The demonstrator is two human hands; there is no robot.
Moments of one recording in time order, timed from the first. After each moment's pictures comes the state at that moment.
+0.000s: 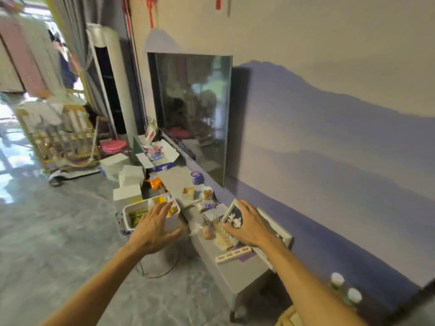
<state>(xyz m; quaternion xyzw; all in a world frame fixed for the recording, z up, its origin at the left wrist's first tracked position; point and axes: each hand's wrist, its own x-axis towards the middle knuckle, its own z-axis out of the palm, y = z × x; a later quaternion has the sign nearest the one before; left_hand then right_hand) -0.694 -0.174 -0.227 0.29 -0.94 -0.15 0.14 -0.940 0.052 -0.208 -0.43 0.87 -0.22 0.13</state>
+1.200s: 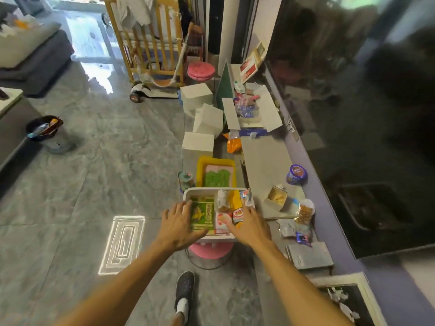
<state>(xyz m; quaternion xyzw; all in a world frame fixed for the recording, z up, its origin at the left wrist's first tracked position) -0.781 -0.687 -0.441 0.54 -0.82 -0.21 -0.02 -1.020 -0.621 -0.426 -0.53 0.81 -0.05 0.25</state>
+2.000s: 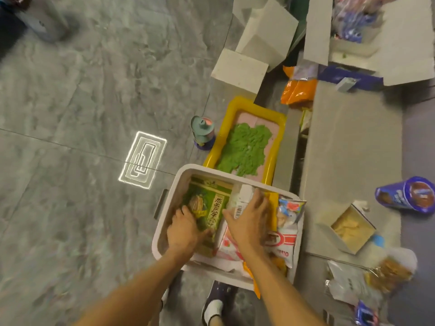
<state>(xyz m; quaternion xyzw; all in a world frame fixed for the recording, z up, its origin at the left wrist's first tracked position) -0.889 -0.799 -0.814 0.78 -0.53 -0.32 -0.11 -1.057 -0.822 -0.778 -0.50 0.83 -0.01 0.25</state>
